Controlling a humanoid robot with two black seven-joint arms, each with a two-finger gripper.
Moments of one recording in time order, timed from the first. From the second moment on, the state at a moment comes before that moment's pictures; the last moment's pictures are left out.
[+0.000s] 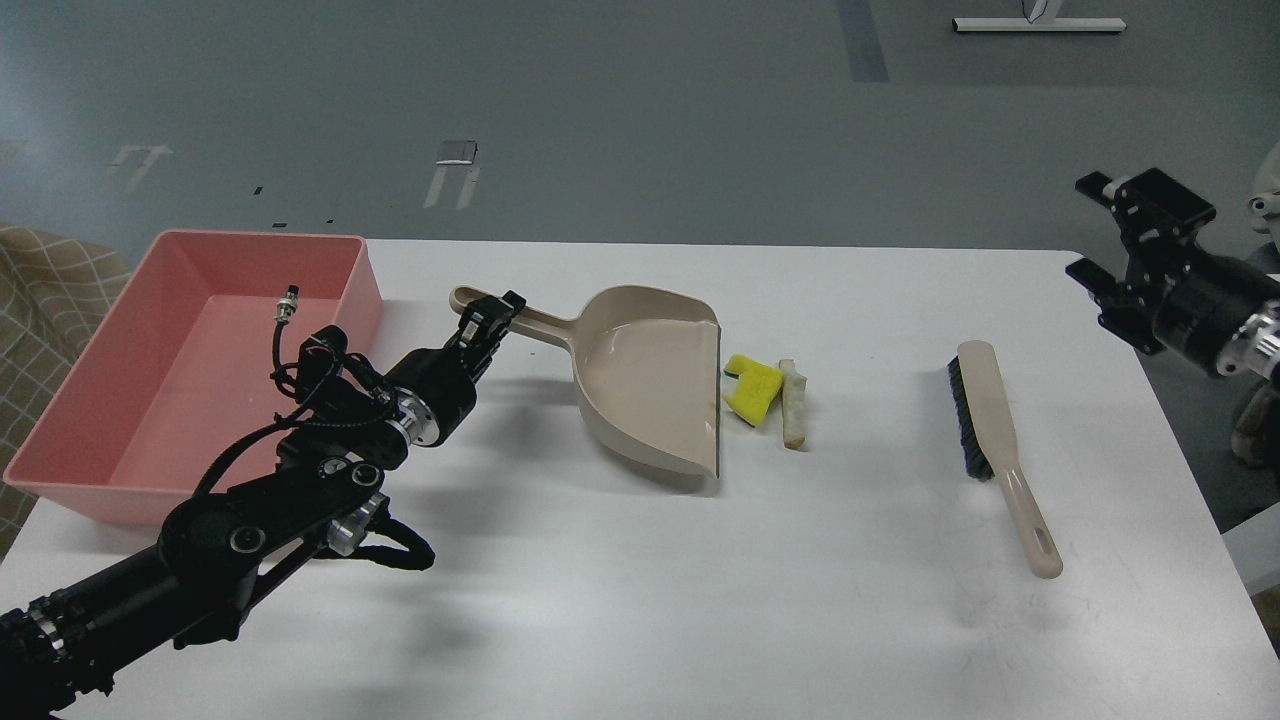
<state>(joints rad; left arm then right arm) -0.48 0.39 -0.60 -1.15 0.91 0.25 -0.17 0.62 -0.93 0.55 1.18 -0.69 0.24 0.22</state>
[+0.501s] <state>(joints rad) -0.48 0.39 -0.59 -1.17 0.95 0.23 -0.17 0.51 -1.18 0.37 1.44 -1.09 0.20 0.20</state>
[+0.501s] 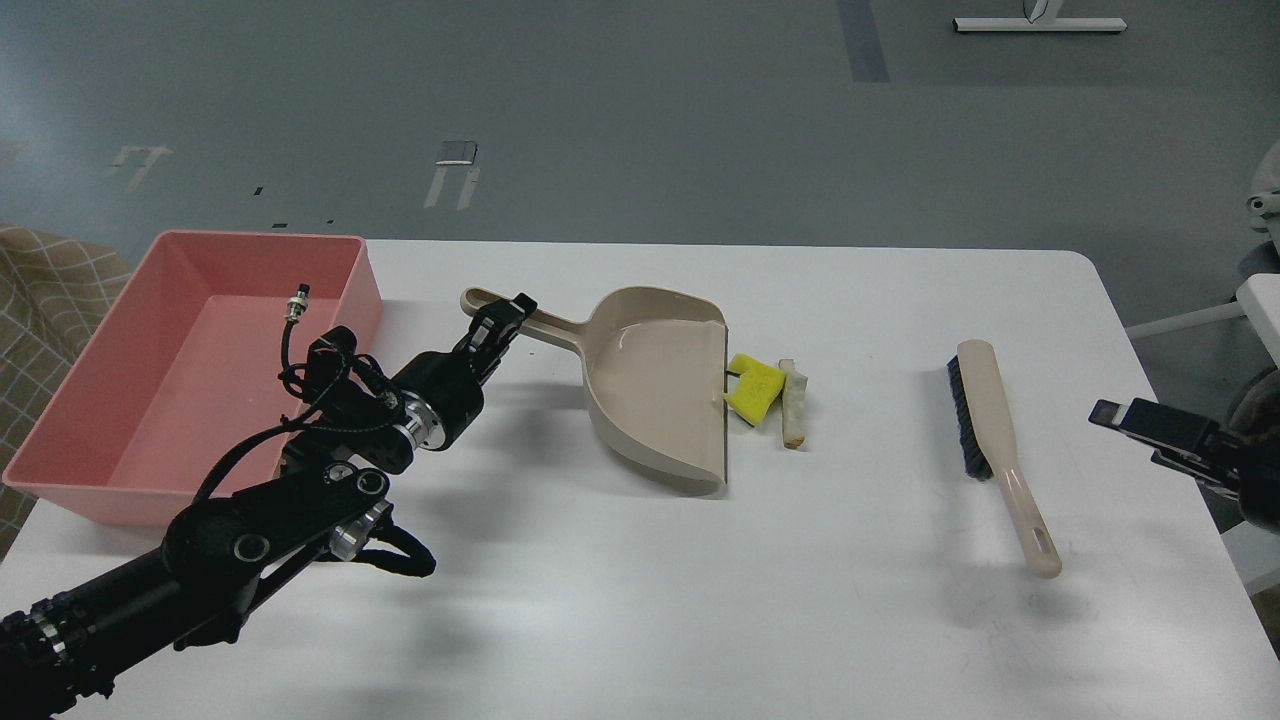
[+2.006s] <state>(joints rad) -0.47 0.38 -0.60 -1.19 0.96 0.23 -0.19 0.48 -1.04 0.37 1.53 -1.25 0.19 0.14</state>
